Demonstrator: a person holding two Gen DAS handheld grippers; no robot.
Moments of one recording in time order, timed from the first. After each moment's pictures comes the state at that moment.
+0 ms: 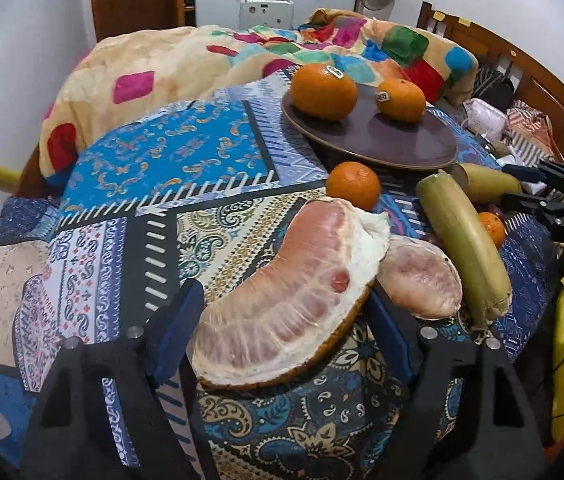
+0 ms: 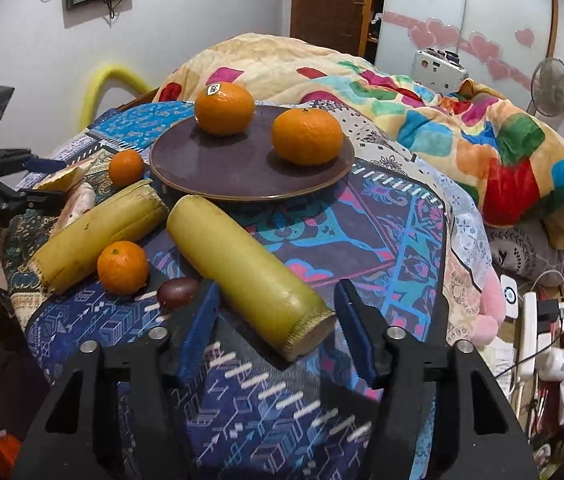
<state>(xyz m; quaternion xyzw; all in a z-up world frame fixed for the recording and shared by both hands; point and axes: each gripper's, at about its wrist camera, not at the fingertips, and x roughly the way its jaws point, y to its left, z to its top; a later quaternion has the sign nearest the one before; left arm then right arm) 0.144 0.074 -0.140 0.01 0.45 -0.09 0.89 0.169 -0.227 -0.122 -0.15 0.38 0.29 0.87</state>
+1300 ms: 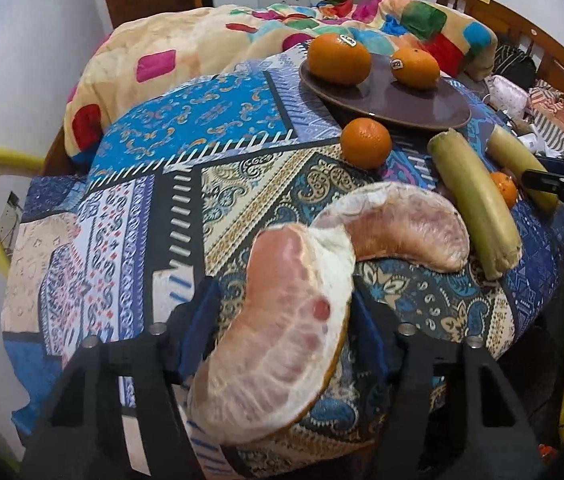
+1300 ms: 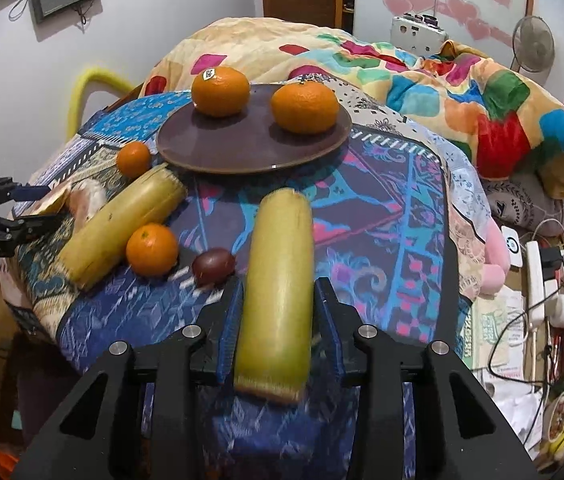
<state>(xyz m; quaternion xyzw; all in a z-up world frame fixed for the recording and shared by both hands) 0.126 0.070 -0.143 0.03 0.49 -0.05 0.87 0.161 -0.221 -0.122 -0.11 0.43 0.26 0.86</state>
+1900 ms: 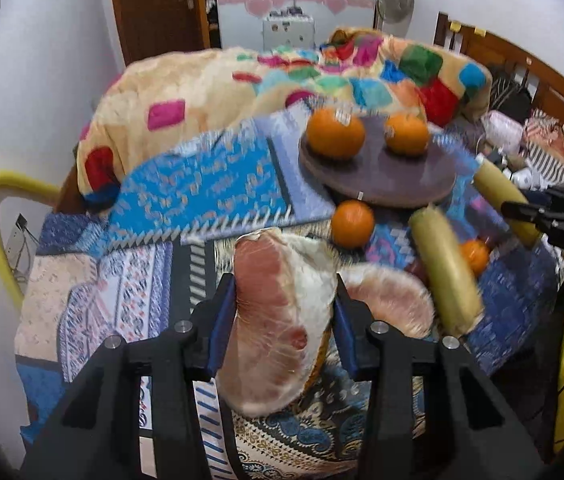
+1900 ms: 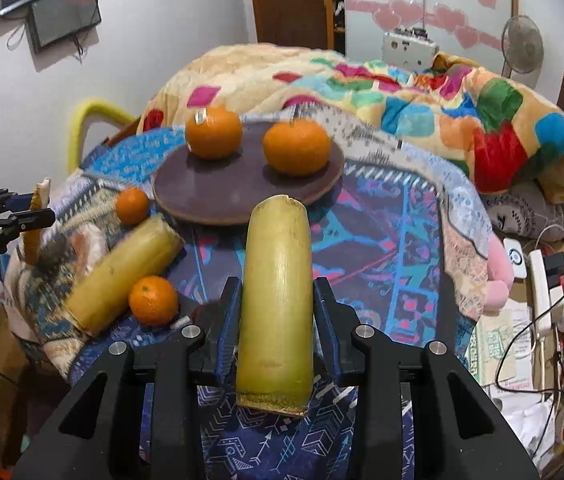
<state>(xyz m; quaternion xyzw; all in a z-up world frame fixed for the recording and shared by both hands) 0.124 0.066 -0.088 0.02 0.42 -0.04 0.91 0.166 -0.224 -0.100 -0.07 0.39 0.26 0.88</state>
